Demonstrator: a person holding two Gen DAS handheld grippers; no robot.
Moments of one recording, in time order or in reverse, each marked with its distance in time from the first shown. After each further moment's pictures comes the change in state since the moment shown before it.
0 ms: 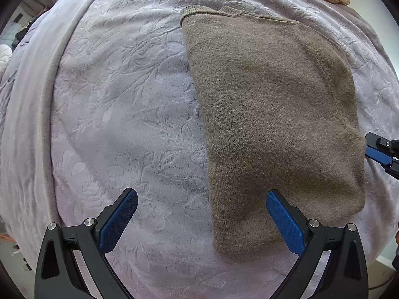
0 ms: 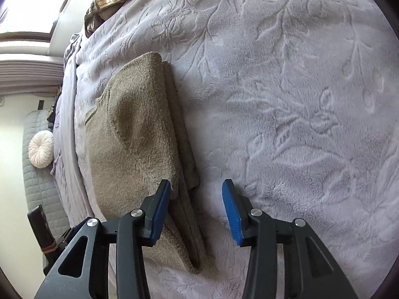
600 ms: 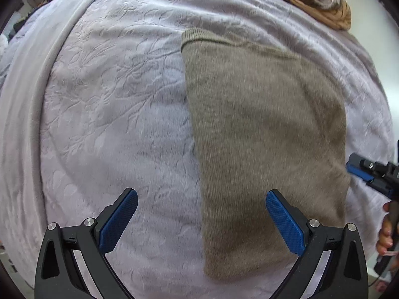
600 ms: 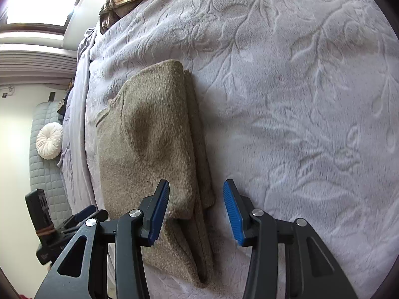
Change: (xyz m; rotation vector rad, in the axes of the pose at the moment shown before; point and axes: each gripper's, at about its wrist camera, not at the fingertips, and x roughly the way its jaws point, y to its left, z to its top) left arm -0.002 0.024 0.046 -0.062 -0.057 -0.125; right arm 0.007 0.011 0.021 -0.073 -0.003 0.056
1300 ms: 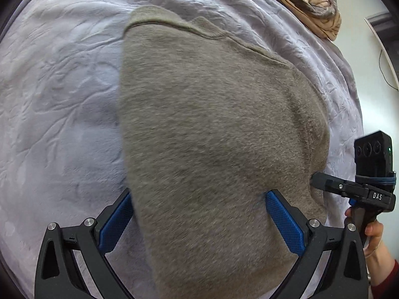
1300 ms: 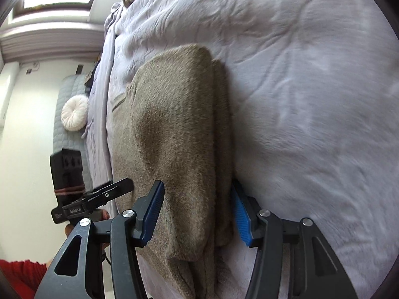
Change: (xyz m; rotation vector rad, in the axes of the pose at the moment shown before) left arm 0.055 -0.017 0.046 -0.011 0.058 -0.294; right arm 0.057 0.005 0.042 -0.126 0.173 0.192
